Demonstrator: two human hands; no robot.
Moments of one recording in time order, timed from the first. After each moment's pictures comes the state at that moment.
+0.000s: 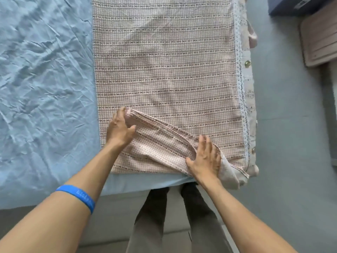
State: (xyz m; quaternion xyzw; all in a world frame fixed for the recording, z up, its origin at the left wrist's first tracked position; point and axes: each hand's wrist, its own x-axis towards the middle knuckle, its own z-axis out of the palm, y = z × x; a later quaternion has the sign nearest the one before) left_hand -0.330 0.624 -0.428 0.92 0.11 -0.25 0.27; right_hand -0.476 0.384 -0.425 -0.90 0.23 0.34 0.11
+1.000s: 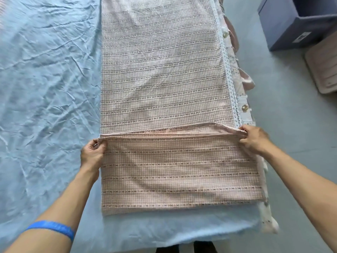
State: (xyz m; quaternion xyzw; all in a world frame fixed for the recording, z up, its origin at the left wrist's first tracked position) left_hand -0.236 0.646 -0.411 0.76 0.30 -0.08 0.57; right_hand -0.293 0.151 -0.419 -0.92 0.21 0.25 0.22
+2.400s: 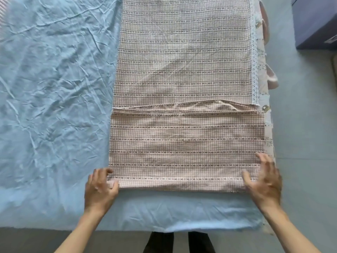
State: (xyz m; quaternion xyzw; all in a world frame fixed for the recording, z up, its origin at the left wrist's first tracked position) left_hand -0.390 0.687 -0.439 0.98 0.09 -0.11 0.14; right_hand -0.414 0.220 -0.430 -0.95 0.21 0.04 0.21
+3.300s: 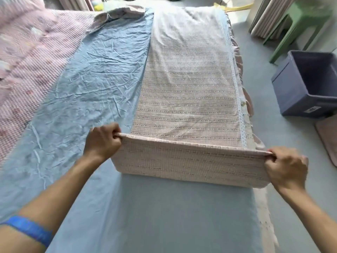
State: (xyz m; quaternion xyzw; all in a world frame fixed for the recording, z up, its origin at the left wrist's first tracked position) left_hand -0.116 0.643 -0.259 0.99 0.03 0.03 0.16; right_hand -0.209 0.183 -0.288 -0.97 0.17 -0.14 0.10
